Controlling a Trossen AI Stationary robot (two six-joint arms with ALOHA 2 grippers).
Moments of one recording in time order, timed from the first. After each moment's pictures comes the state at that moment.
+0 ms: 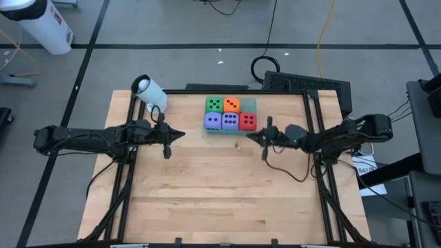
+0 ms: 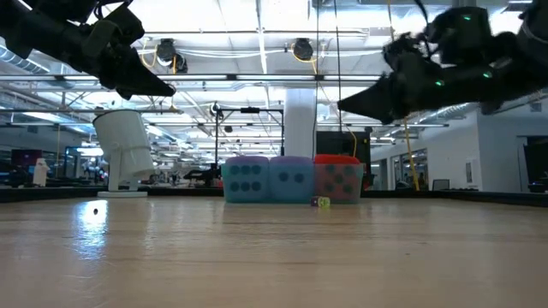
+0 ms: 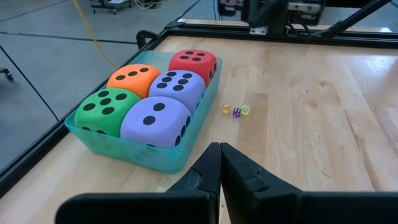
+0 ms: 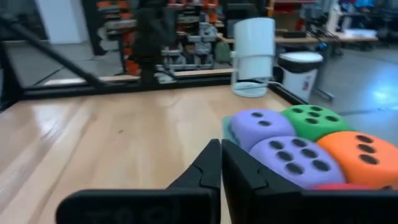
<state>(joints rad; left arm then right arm) 0.10 0.69 0.36 0.00 -0.14 -0.02 -0.13 1.34 0.26 1.02 0.06 0.02</state>
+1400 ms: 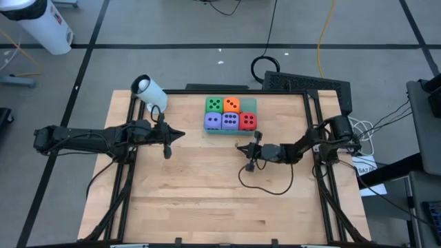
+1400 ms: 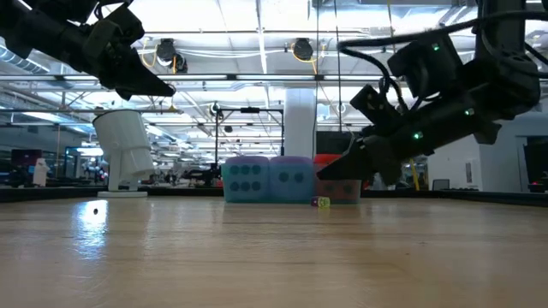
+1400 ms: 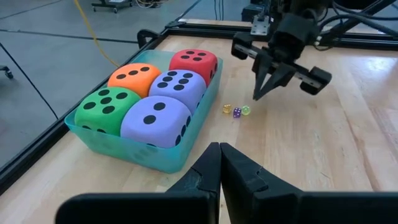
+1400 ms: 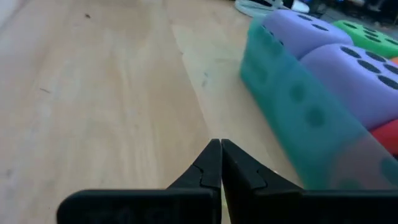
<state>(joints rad) 0.10 0.69 0.36 -0.01 -0.14 -0.03 0.08 1.82 0.42 1.02 0.40 -0.06</state>
